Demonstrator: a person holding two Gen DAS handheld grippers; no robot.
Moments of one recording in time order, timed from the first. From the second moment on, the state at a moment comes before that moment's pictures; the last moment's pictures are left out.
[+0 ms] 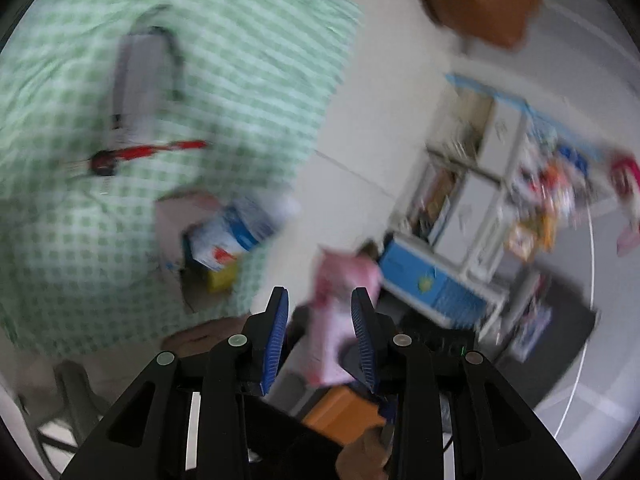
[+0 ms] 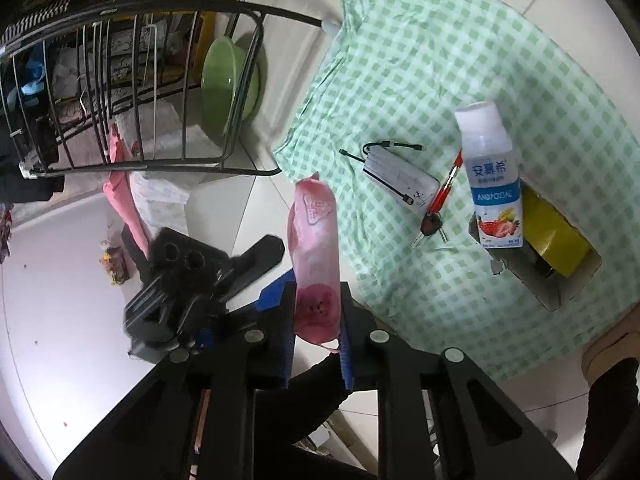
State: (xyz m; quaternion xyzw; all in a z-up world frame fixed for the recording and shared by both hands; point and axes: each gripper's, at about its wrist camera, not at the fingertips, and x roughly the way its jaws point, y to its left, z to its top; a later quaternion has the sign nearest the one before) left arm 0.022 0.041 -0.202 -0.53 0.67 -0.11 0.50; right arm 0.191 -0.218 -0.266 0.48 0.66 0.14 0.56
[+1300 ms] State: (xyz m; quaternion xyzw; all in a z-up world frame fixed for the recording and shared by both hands) left arm 0.007 0.075 -0.247 -0.53 0.68 0.07 0.49; right arm 0.147 -0.278 -0.324 0.52 0.69 0.07 0.50
